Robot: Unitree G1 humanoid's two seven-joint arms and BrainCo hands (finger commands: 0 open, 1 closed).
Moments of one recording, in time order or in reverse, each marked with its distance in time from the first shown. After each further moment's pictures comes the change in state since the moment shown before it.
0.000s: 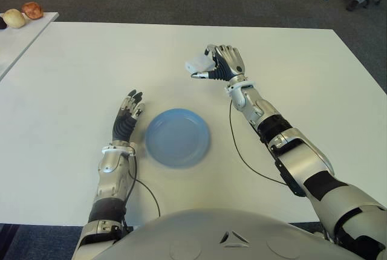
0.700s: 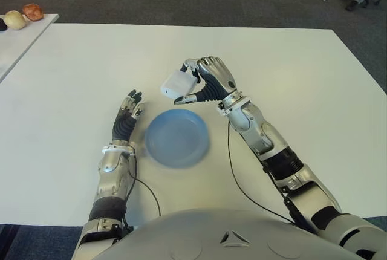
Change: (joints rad) left arm -0.003 -0.001 0.000 0.020 0.002 0.003 0.001; right arm 0.316 -0.036 -0.008 -0.601 -0.004 0.012 0.333
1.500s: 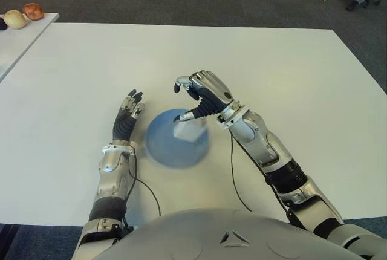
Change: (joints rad) left arm 0.003 -0.002 -0.004 -0.011 -0.001 0.006 0.000; right arm 0.086 -0.017 0.001 -0.112 0.040 -0.049 0.175
